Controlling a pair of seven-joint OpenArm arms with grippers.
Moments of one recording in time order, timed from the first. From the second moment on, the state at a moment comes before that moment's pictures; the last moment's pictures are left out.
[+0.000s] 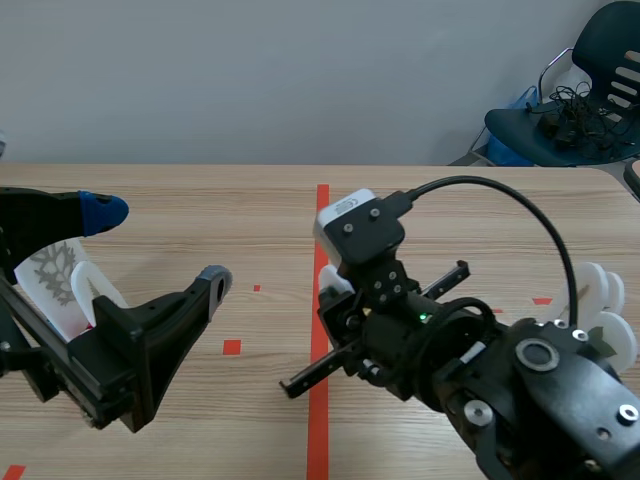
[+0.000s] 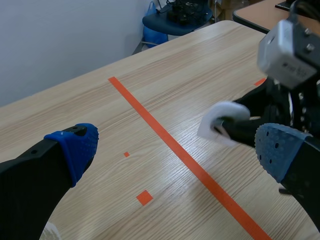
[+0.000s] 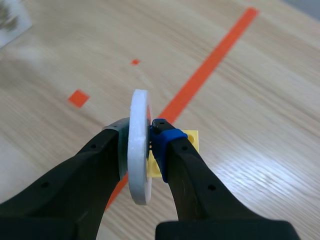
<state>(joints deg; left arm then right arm) 41.2 -30.4 0.0 124.2 -17.3 -19.1 -1.5 -17.7 11.4 -22.6 101.0 -5.5 5.7 -14.7</state>
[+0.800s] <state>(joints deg) 41.2 -30.4 0.0 124.2 -17.3 -19.5 -1.5 -24.7 7.1 1.0 91.2 -8.0 -7.7 -6.4</state>
